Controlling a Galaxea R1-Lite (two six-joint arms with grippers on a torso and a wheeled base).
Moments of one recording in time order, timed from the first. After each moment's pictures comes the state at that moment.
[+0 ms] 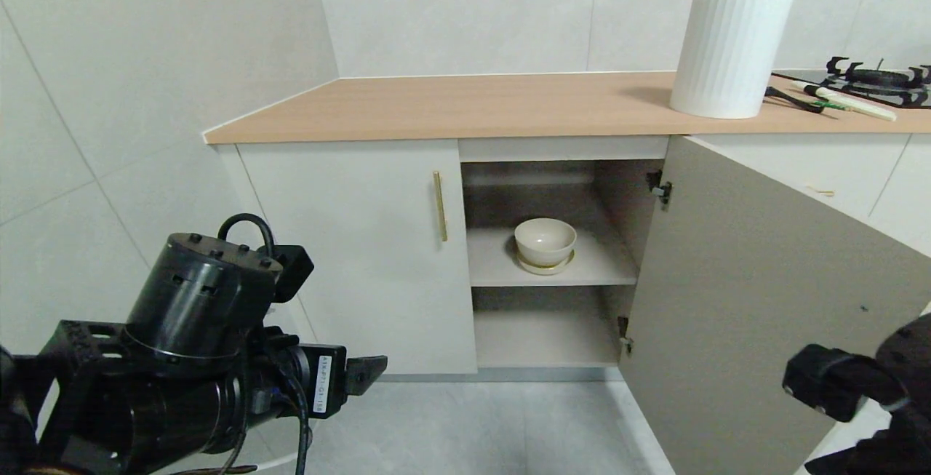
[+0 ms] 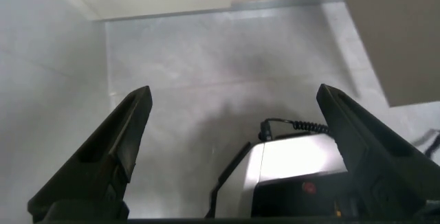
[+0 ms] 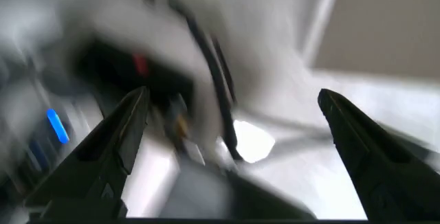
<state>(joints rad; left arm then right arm) -0.60 1.46 -0.73 0.04 0.31 -0.39 0.67 1.25 -0.64 0.41 -0.06 0.16</state>
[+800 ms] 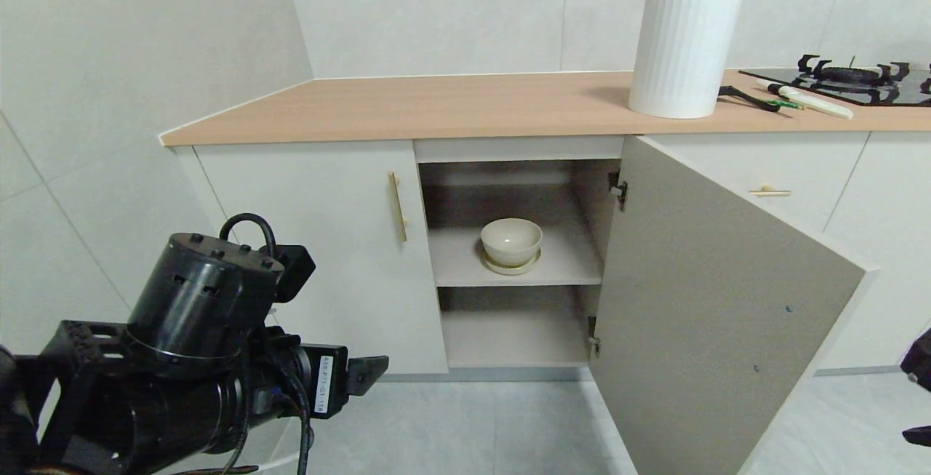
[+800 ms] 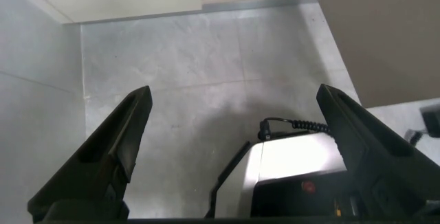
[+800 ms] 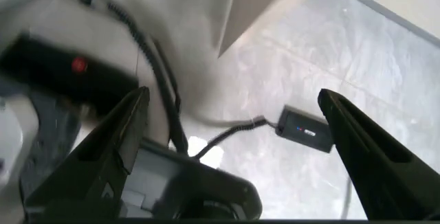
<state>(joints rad) -0.60 1.46 -0.73 0.04 0.31 -0.39 0.57 1.05 -0.68 0.55 -0.24 0.06</state>
